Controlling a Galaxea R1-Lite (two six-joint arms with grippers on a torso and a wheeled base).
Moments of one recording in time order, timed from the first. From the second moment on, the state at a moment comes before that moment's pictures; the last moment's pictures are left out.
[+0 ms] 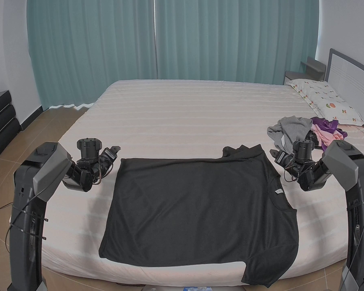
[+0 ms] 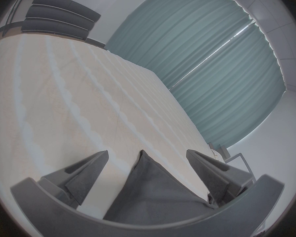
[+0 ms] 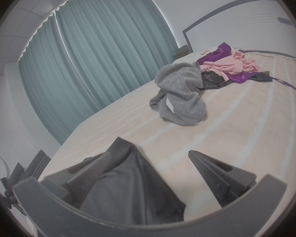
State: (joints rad) left arm -0.05 2.64 -1.55 -0.70 -0.02 -0.89; right arm 0.00 2.62 -1.42 -0.85 -0.05 0.51
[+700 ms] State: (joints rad) left arm -0.04 2.12 -0.63 -0.83 -0.22 -0.95; right arm 0.00 2.06 -0.41 -1.06 0.20 0.64
